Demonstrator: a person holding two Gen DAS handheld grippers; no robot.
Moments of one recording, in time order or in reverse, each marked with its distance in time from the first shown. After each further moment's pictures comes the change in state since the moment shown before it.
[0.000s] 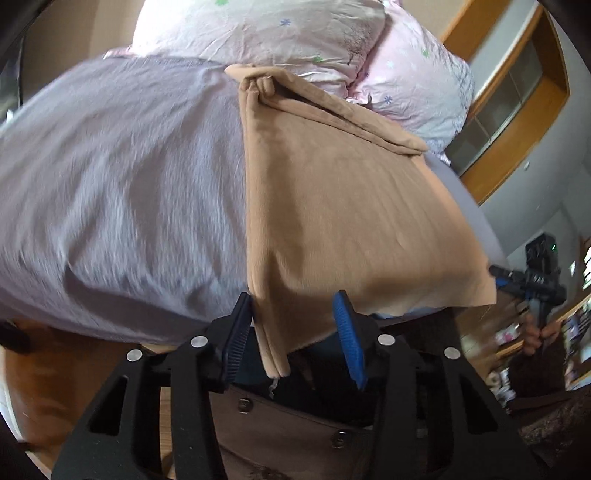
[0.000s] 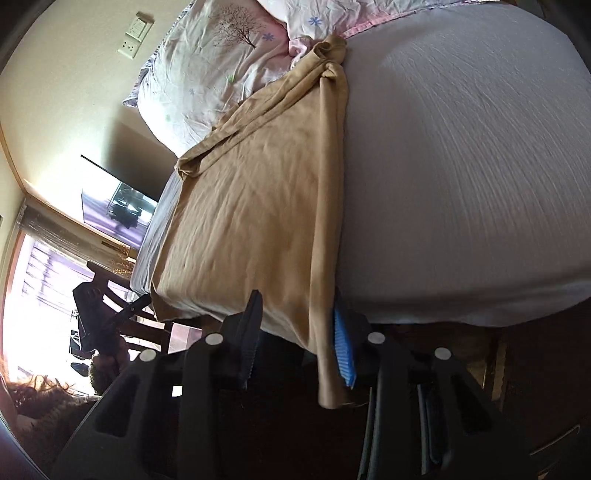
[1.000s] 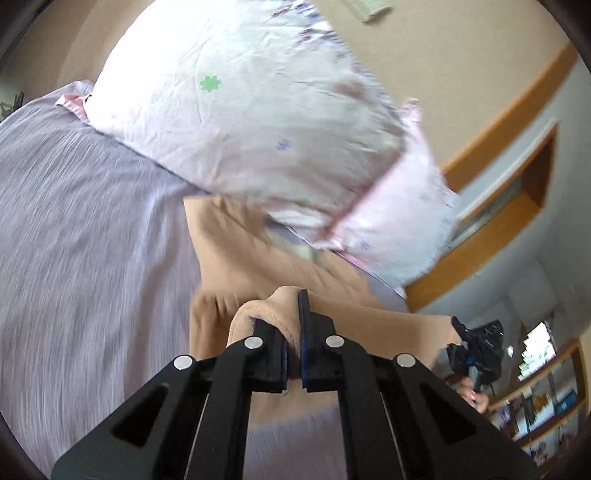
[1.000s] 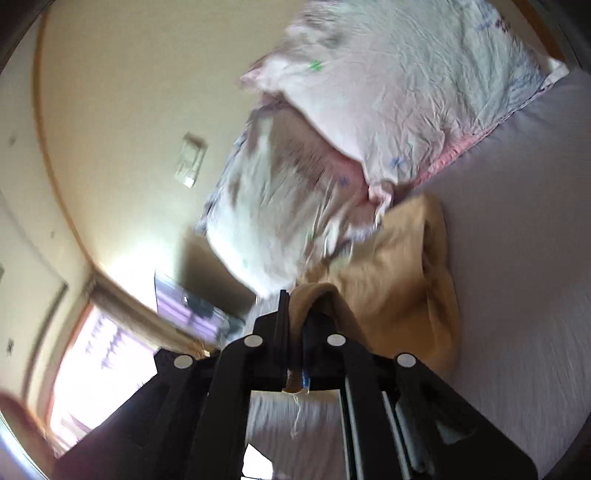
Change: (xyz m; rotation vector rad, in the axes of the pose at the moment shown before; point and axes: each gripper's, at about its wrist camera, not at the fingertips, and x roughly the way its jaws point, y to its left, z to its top) left arm 0.044 0.028 0.239 -0.204 -0.215 -0.211; right arm 0.012 -0.001 0.225 0.164 -0.379 0.365
